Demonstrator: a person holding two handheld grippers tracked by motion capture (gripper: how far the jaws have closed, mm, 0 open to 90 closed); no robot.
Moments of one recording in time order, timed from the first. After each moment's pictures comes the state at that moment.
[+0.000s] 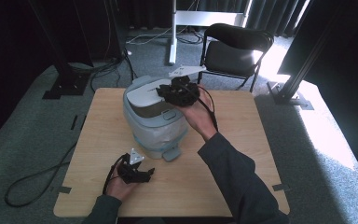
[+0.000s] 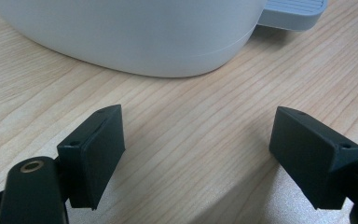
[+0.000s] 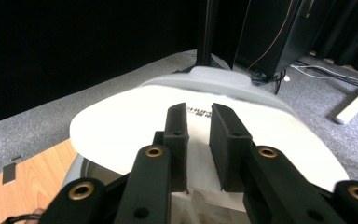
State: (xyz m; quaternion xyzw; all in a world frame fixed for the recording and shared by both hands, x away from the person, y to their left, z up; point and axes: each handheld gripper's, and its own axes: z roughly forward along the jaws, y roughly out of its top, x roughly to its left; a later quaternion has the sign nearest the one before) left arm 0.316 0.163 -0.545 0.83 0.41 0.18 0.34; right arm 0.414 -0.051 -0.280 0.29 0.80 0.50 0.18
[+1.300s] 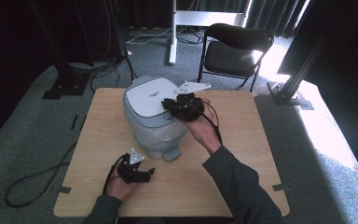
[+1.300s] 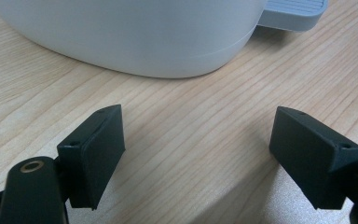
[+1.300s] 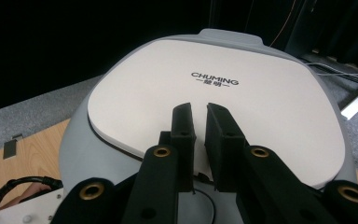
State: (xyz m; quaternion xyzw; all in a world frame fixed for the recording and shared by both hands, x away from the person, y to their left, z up) left arm 0.316 0.162 -0.545 0.83 0.41 0.18 0.34; right arm 0.393 -0.065 -0.314 0.28 0.80 0.50 0.18
